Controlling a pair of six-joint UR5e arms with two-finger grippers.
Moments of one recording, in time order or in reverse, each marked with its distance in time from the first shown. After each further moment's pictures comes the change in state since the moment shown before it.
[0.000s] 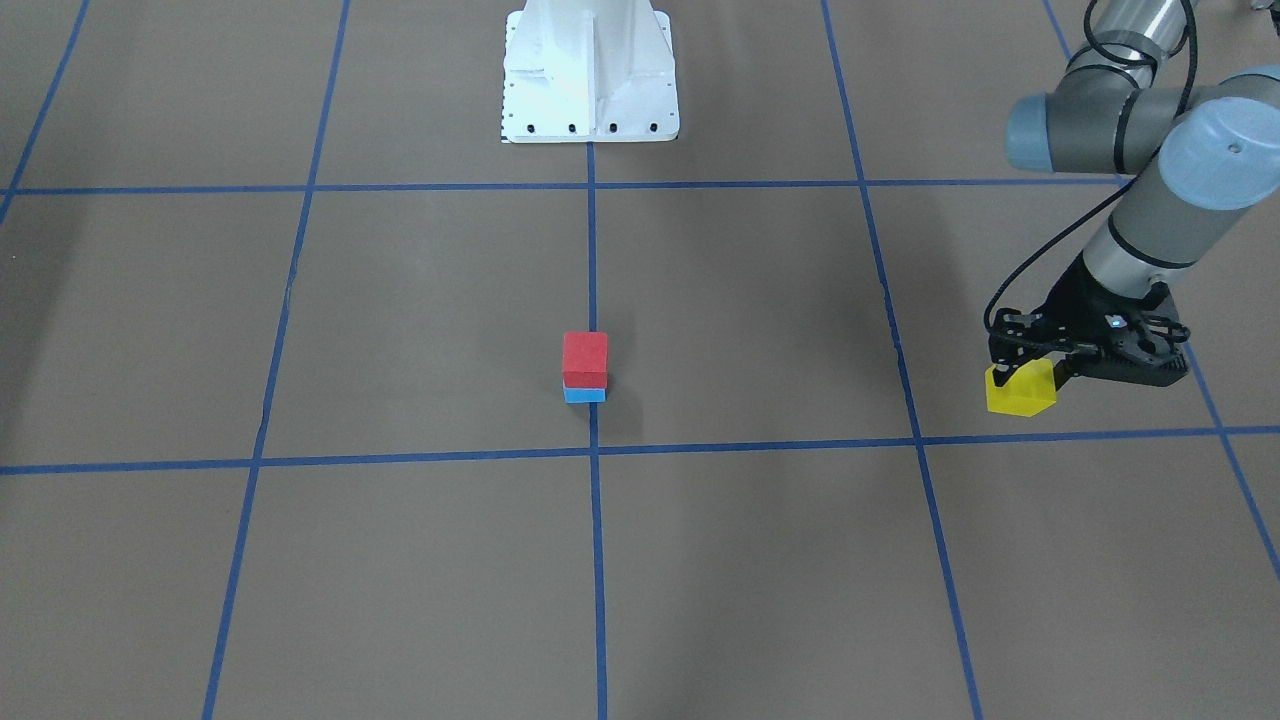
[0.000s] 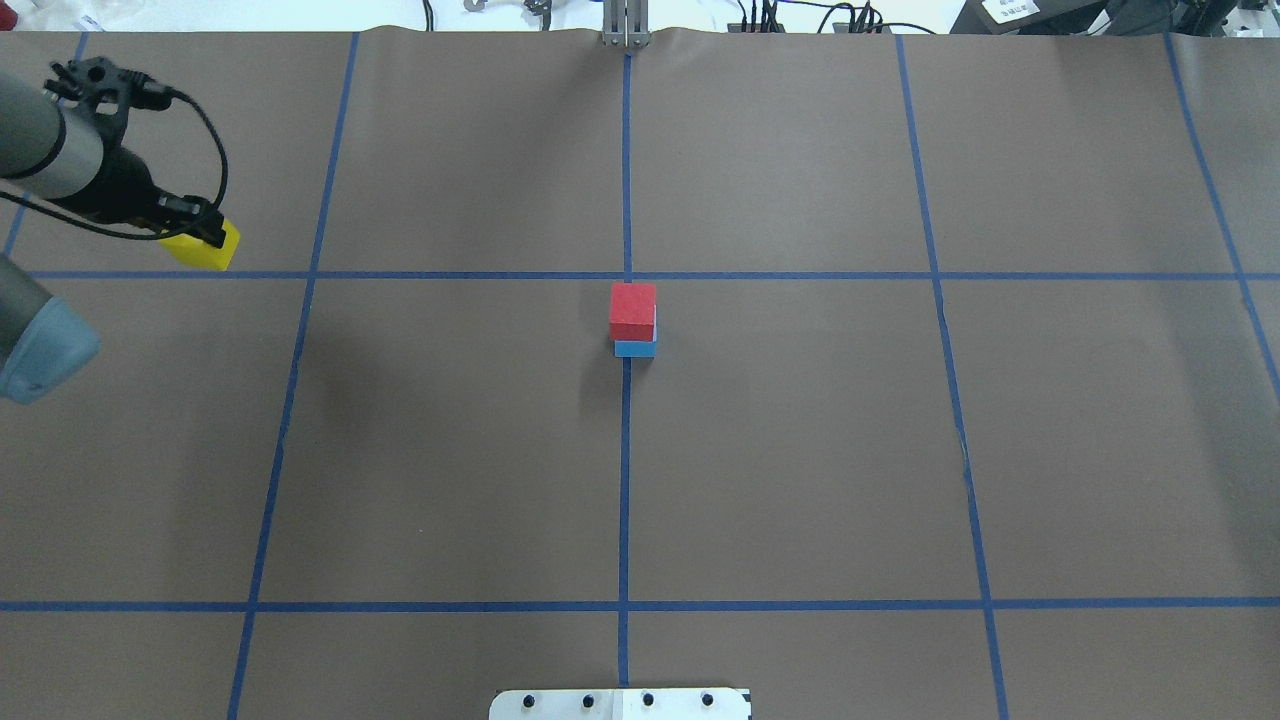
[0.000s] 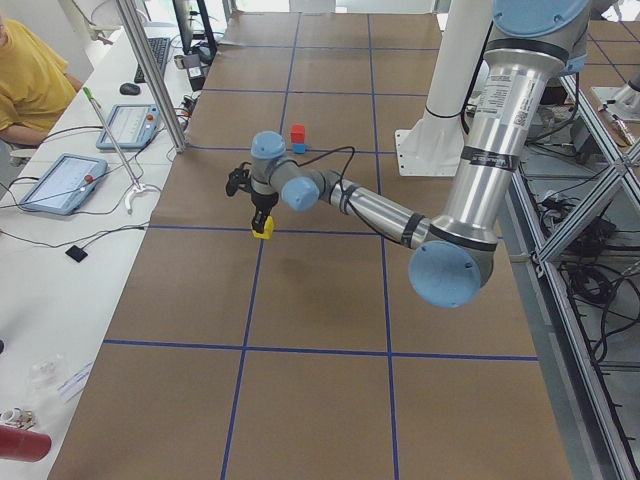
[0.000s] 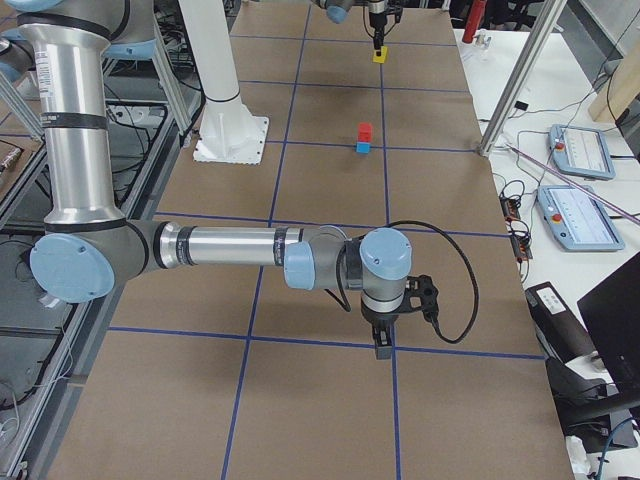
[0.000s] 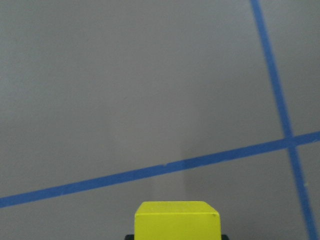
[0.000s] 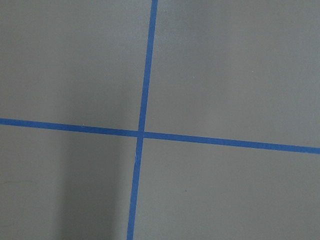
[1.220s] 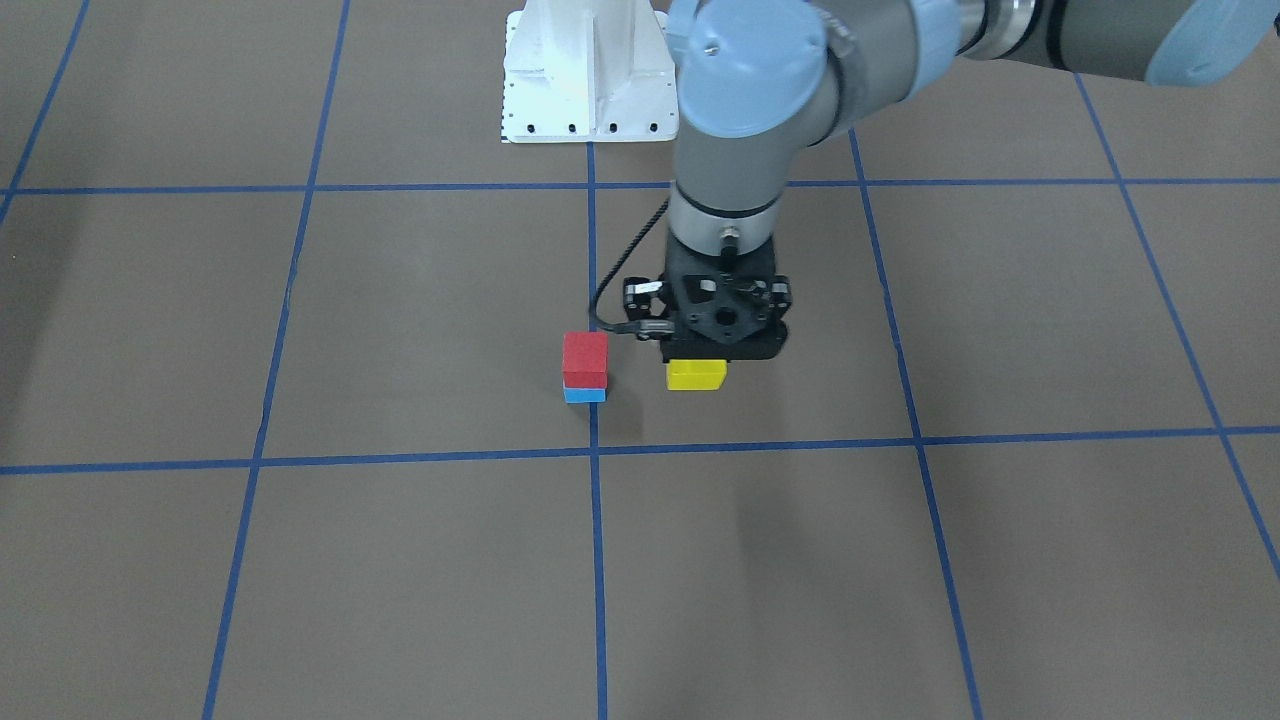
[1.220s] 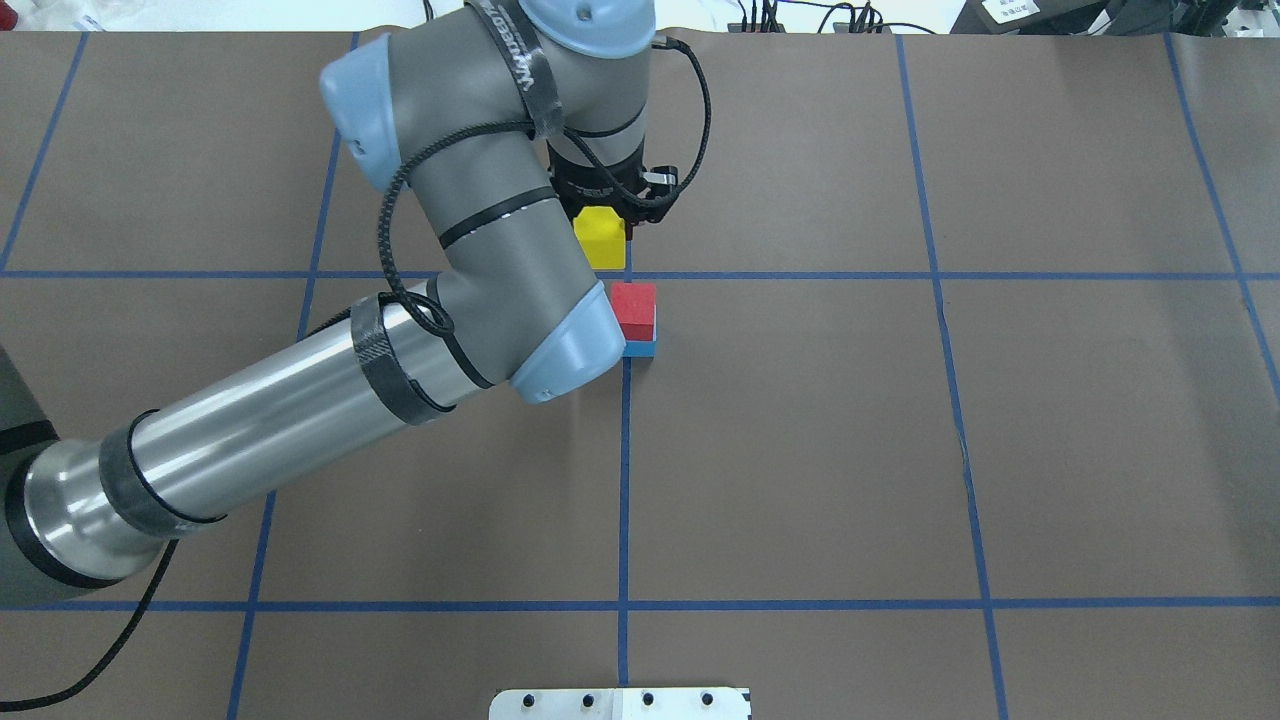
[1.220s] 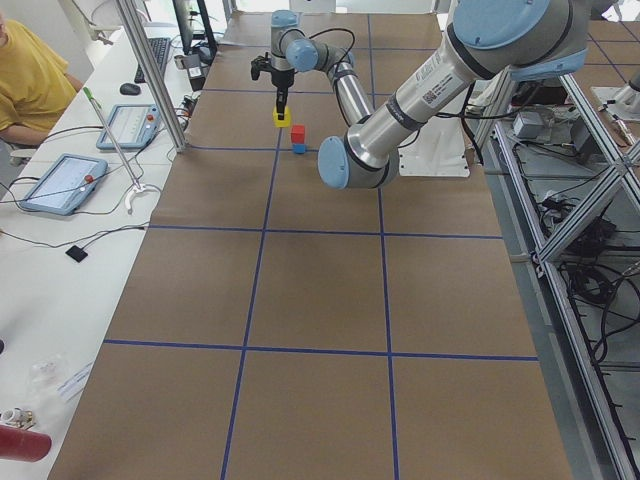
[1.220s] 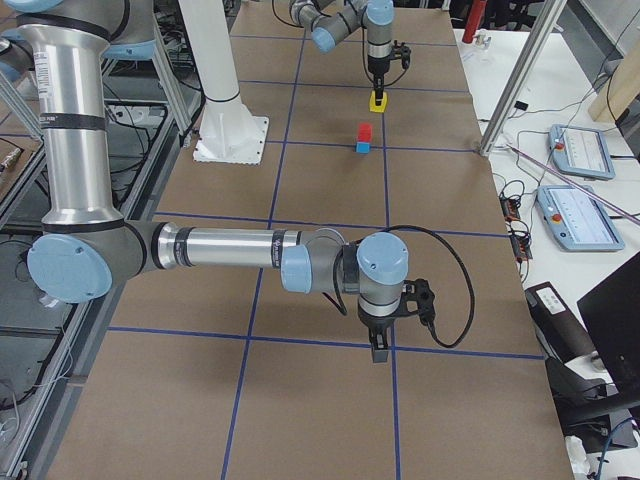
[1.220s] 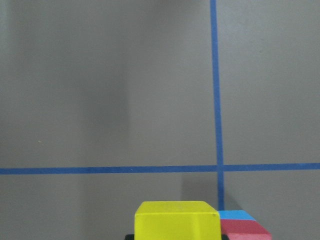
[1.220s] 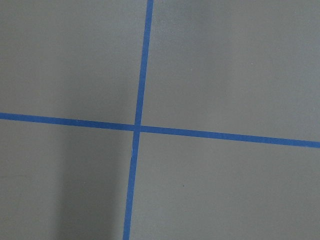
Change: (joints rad) left arm 0.350 -0.719 0.270 0.390 0.183 -0.465; right arm 0.001 -0.010 0.000 0.000 0.000 -0.006
